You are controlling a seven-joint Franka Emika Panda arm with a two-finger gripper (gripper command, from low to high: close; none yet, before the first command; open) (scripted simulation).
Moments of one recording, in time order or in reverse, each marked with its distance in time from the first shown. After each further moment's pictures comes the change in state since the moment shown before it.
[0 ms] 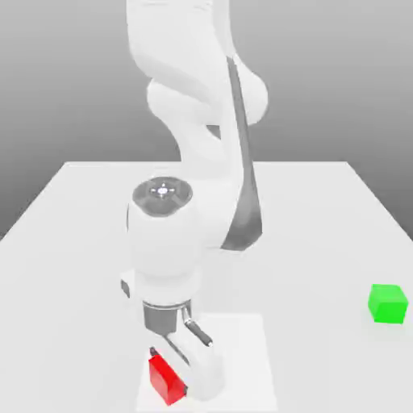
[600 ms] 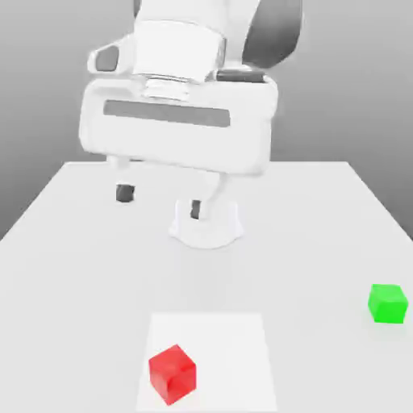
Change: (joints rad) arm -0.013 -0.512 0.056 0.055 -0.021 -0.302 -0.266
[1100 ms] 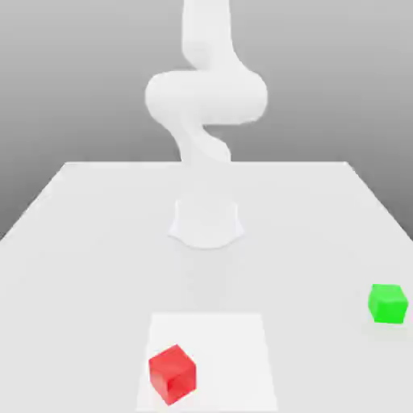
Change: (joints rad) arm 0.196 -0.554 -0.121 0.126 0.126 -0.219 -0.532
